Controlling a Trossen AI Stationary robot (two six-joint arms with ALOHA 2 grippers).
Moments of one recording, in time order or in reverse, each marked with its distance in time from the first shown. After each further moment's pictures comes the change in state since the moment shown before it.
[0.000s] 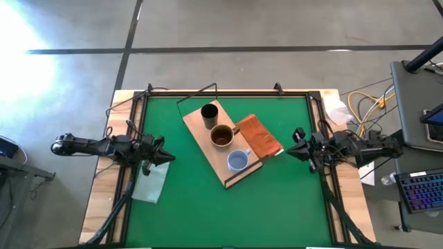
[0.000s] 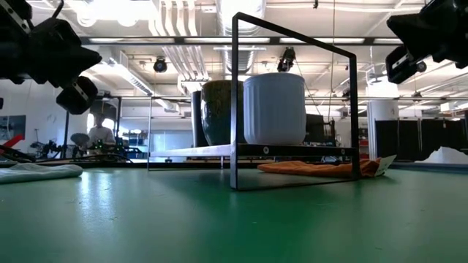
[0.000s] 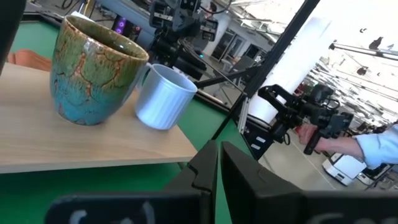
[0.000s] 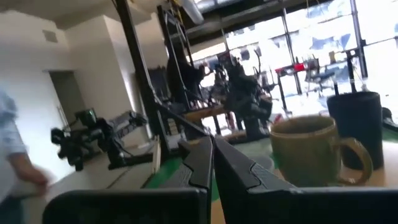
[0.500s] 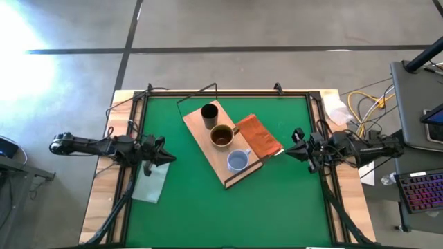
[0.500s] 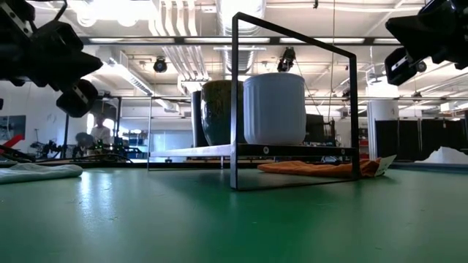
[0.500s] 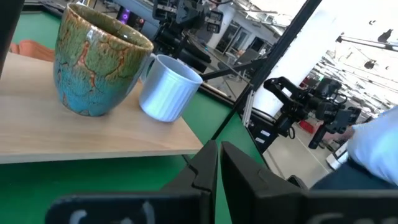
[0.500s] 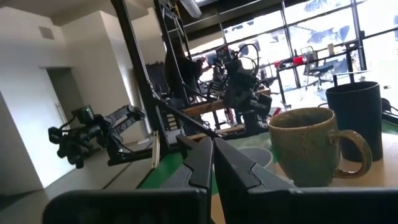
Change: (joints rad) left arm 0.000 0.047 -0.002 0.012 0.000 0.000; right arm 0.000 0.029 0.000 -0.002 0.000 0.011
